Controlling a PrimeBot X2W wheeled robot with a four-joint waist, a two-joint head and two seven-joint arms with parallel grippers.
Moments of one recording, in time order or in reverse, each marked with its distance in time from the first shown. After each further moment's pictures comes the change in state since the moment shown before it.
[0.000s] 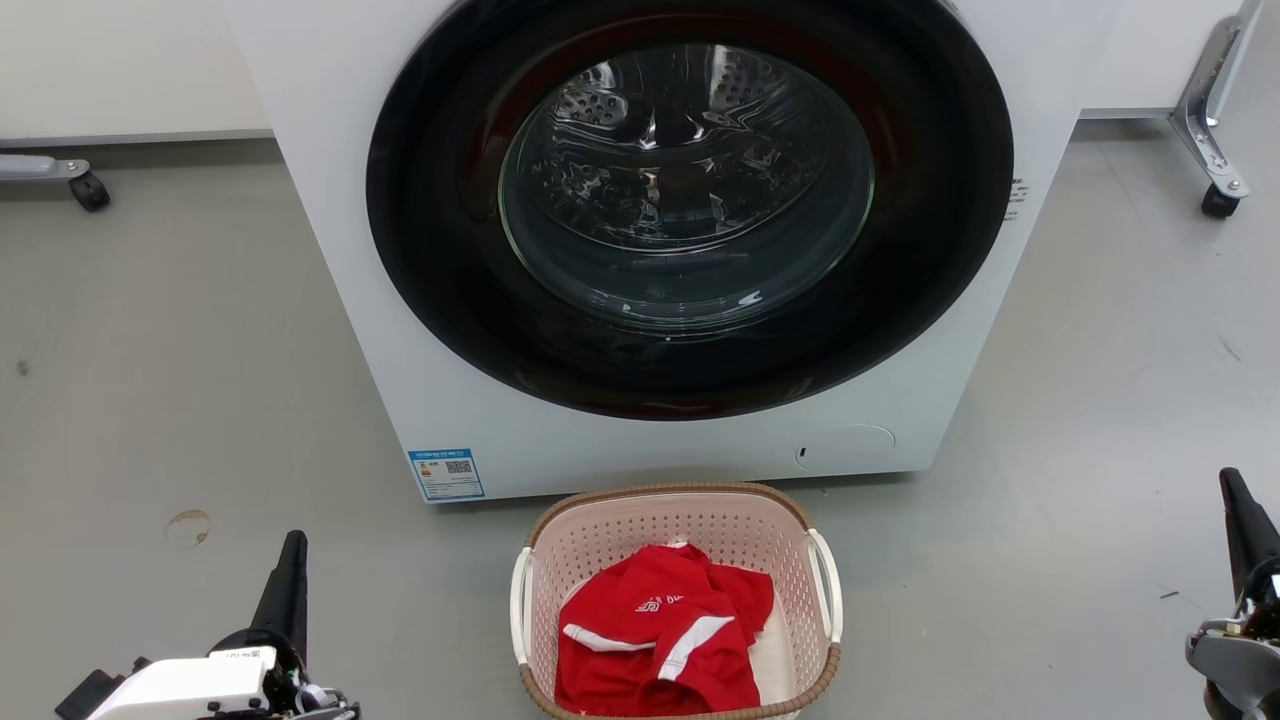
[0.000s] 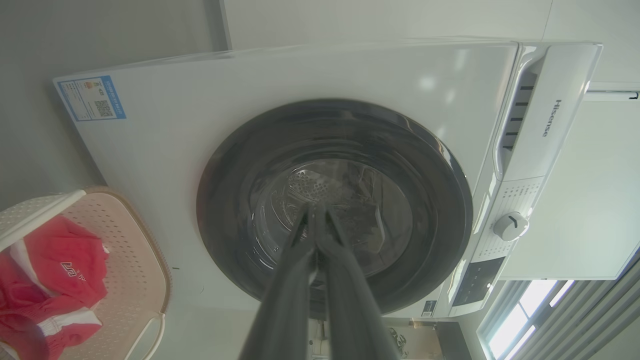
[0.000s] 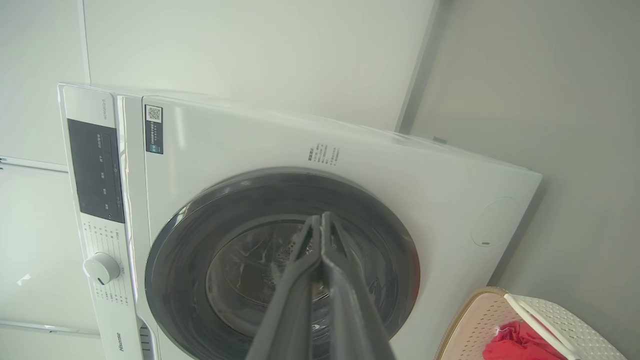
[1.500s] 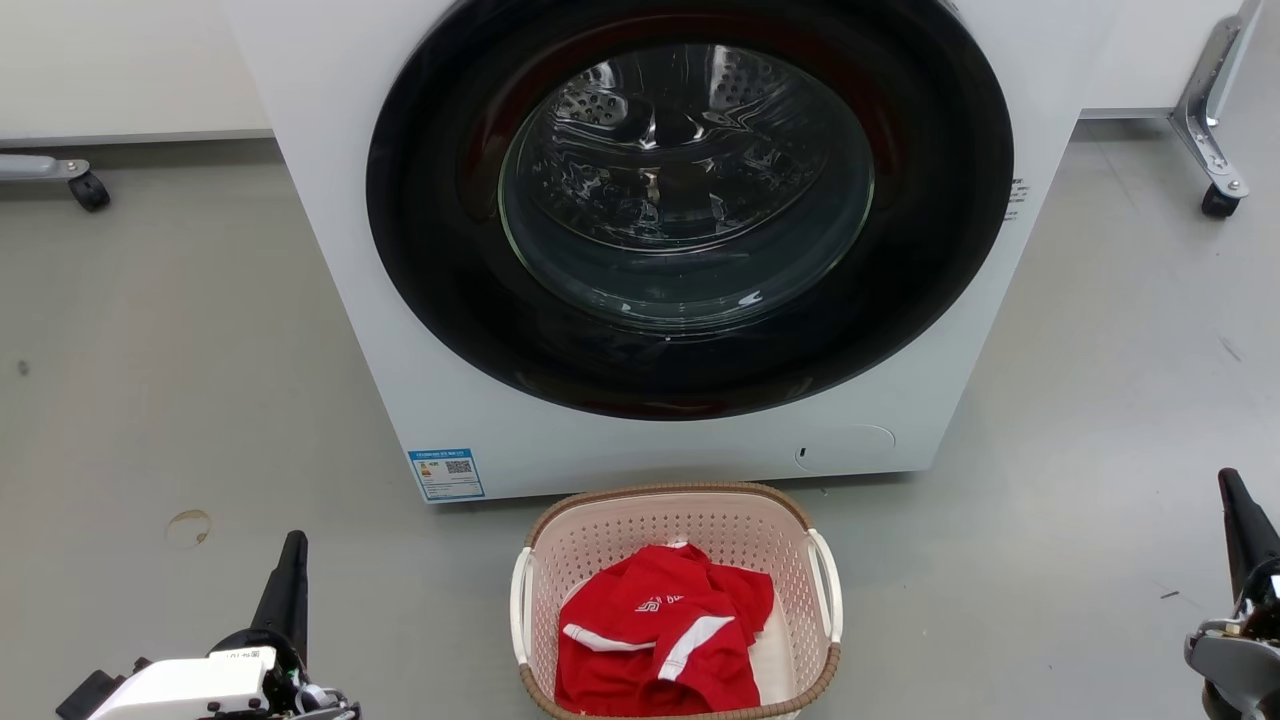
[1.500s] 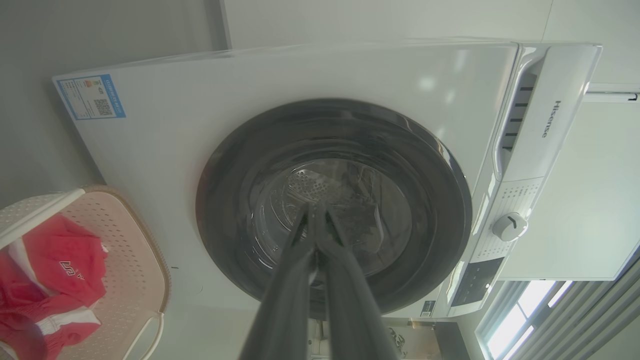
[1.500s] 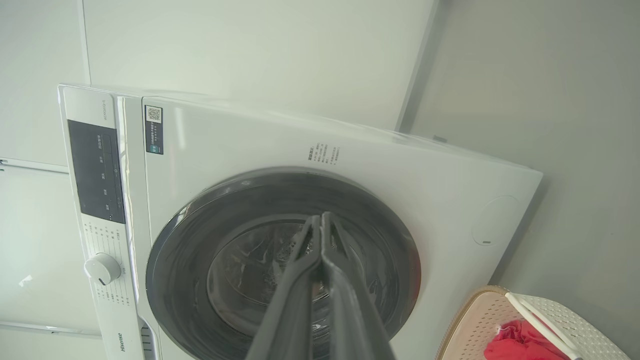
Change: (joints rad) left arm 0.000 -0.004 0.005 0.000 0.000 0.000 0.005; right arm 0.000 0.005 -0.005 0.000 0.000 0.000 0.004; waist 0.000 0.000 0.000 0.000
